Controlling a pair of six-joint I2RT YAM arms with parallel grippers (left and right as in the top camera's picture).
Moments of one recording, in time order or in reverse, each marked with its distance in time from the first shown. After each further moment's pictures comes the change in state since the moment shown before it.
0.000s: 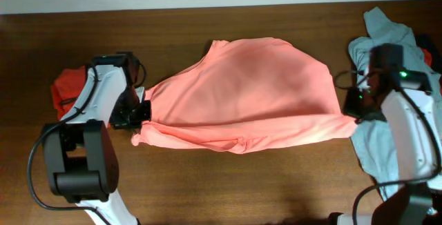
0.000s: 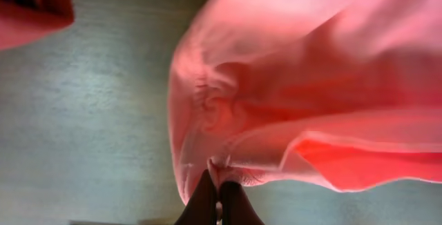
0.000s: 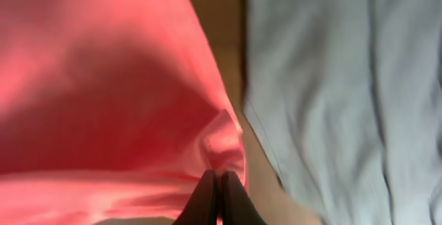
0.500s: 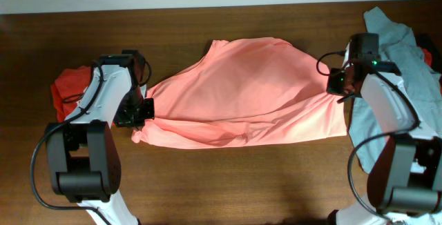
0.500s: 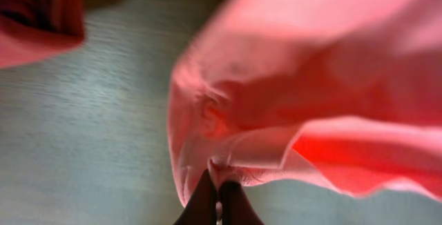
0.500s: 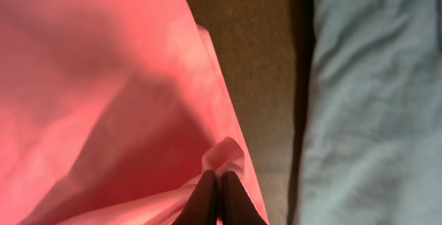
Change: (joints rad) left arm -0.027 0.000 -0.002 0.040 -0.042 -0.058; right arm 0.047 0.234 0.001 0.387 -0.016 -0.032
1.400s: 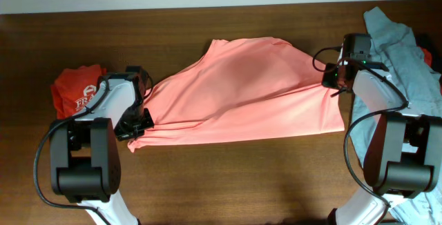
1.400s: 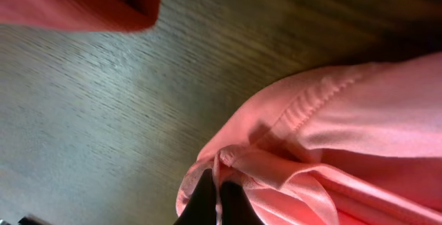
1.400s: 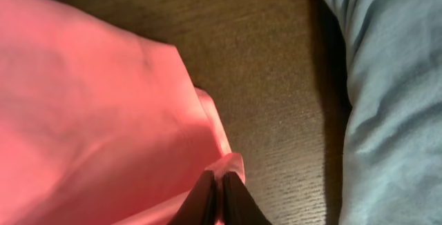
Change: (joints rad) left arm 0.003 0.000 -0.195 0.197 -0.164 -0.289; right arm 0.000 0.127 0.000 0.206 0.004 0.037
